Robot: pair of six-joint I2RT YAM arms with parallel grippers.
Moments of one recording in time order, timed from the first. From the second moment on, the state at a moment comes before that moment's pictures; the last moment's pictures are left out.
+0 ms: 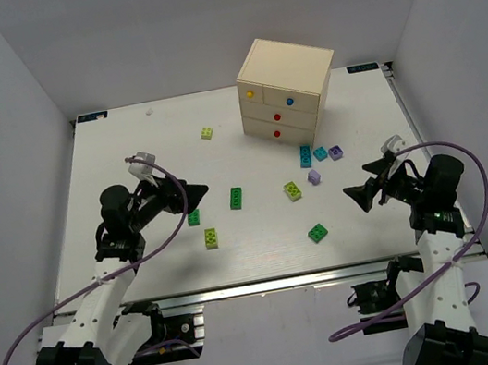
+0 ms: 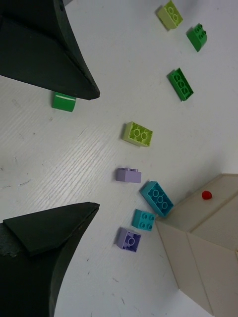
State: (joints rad) left arm -0.17 0.91 0.53 0.26 0.63 -0.38; right arm -0.33 0.63 0.46 -0.19 -1.05 -0.31
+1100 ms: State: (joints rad) left arm -0.27 1.05 0.64 0.02 0.47 -0.32; right arm -0.29 0.83 0.51 -0.27 -0.97 -0.32
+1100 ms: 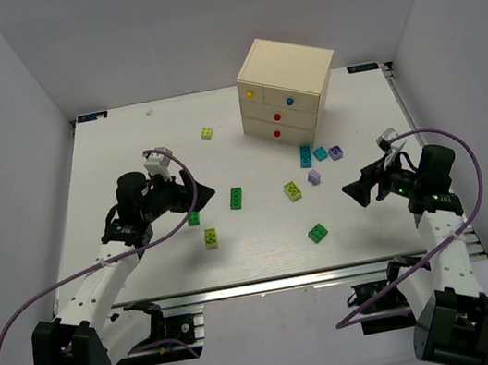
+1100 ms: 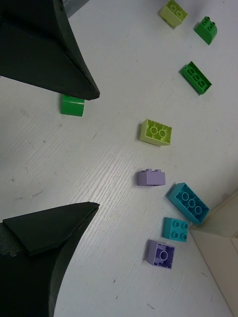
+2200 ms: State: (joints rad) left arm -0.28 1.00 0.64 0.01 0.42 -0.29; right arm -0.29 0.84 0.51 -0.27 -0.94 -0.30
